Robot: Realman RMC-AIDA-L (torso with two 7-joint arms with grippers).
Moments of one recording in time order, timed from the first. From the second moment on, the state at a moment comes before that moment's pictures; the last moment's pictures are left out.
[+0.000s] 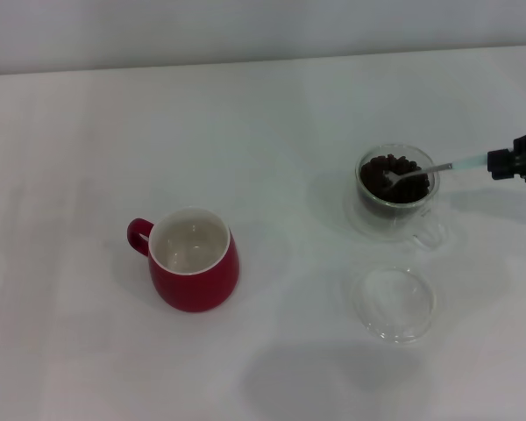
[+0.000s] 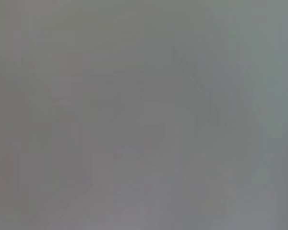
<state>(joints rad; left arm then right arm) -0.33 -2.08 2.69 0.07 -1.32 1.41 -0.32 0.75 1.79 -2.82 0.63 0.06 -1.84 2.35</state>
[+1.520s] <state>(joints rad) -0.33 -2.08 2.69 0.06 -1.32 1.42 -0.33 0.63 1.75 -2.82 0.50 0.26 -1.75 2.37</state>
